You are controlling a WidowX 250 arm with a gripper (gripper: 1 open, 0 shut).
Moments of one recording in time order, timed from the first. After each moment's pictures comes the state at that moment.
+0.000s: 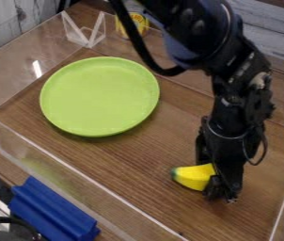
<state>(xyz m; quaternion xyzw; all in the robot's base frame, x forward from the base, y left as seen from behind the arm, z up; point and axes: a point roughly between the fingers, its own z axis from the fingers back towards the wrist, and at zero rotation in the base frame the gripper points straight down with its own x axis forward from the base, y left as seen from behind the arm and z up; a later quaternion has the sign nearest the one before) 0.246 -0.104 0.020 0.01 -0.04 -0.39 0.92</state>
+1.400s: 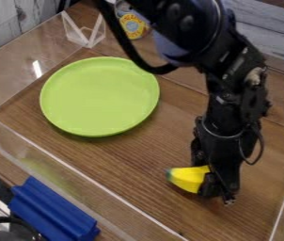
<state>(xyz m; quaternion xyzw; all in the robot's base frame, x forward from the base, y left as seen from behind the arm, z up) 0.237 -0.100 0.030 0.00 -0.03 -0.37 0.93</state>
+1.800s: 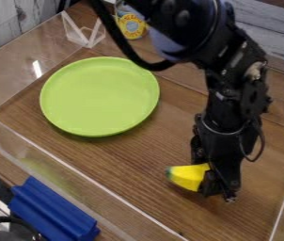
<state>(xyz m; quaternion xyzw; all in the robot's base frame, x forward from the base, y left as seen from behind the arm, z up) 0.235 -0.100 0.034 0.00 -0.03 -0.37 0.93</state>
